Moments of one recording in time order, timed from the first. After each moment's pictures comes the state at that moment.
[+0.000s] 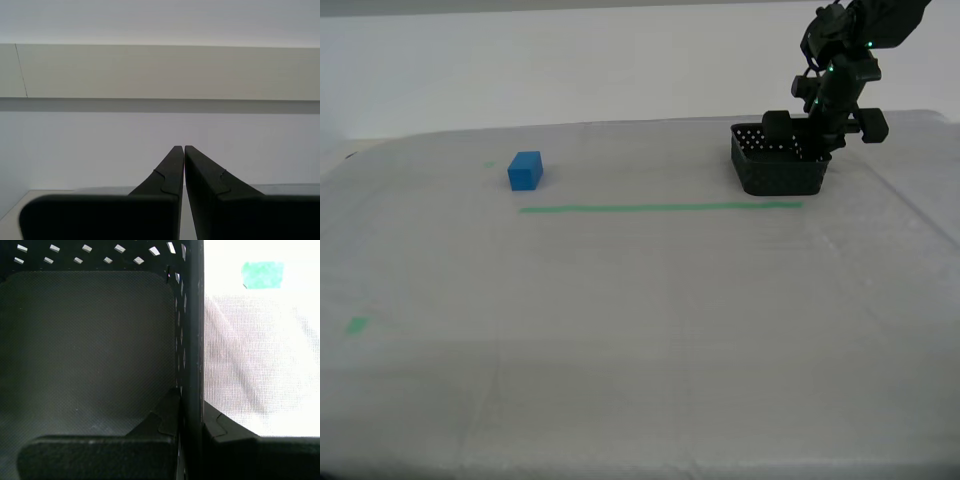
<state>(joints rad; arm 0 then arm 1) 0.13 2.42 1.78 -0.42 0.07 0.12 0.00 1.05 0.52 0.61 0.00 0.00</state>
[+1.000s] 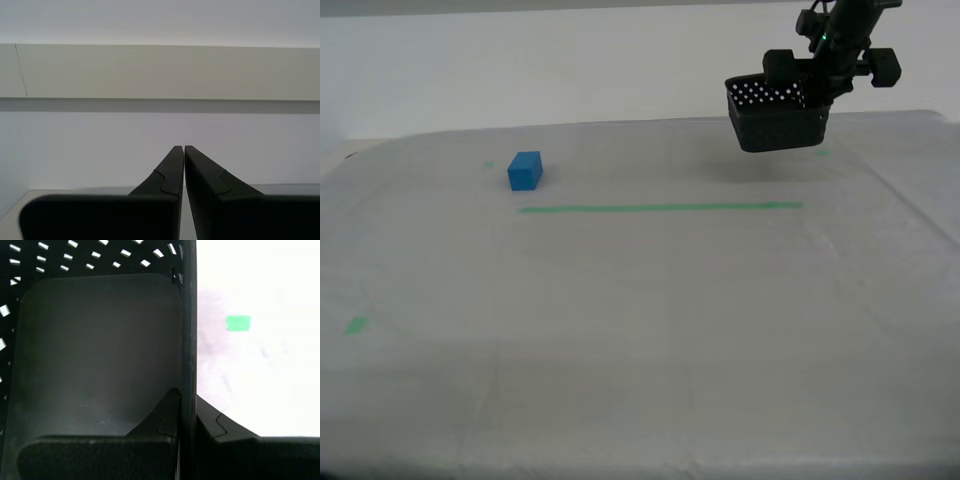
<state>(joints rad) 0.16 2.21 1.78 -0.54 0.07 0.15 0.00 1.05 0.52 0.61 0.00 0.00</state>
